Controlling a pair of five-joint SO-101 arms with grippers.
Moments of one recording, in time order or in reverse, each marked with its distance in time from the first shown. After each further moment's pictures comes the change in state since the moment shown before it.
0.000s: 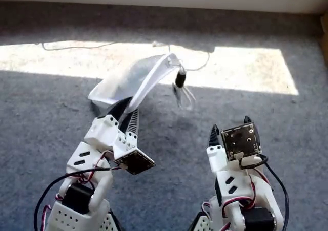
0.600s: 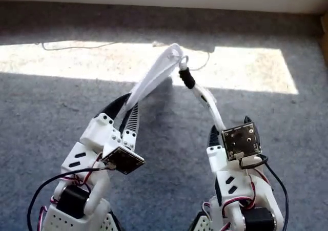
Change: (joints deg) left arm -0.4 0.0 -6.2 1.6 10.6; right arm 0.0 0.0 0.0 0.0 0.0
